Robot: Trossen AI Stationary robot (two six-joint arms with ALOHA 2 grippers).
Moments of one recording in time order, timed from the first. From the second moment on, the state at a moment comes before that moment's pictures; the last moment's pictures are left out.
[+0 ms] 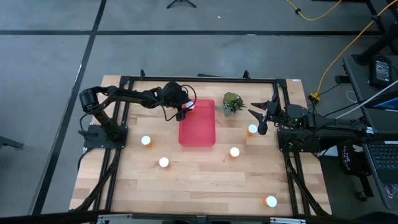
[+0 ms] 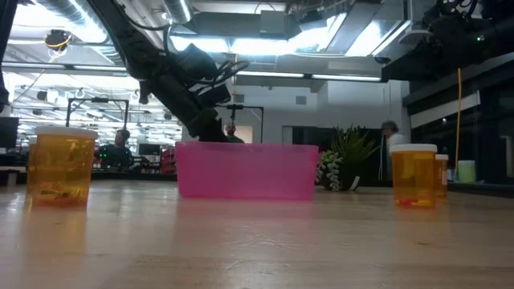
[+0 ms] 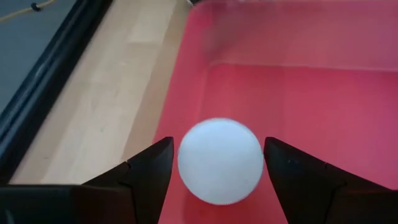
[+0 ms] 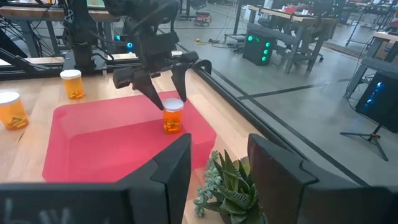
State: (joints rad) left arm 0.49 1.64 0.77 0.18 0.15 0.27; right arm -0.11 0.39 0.31 -0.10 0.35 -0.03
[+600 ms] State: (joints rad) left arm 0.49 1.38 0.77 0.00 0.15 0.32; right arm -0.11 0.39 0.31 -0.10 0.35 -0.03
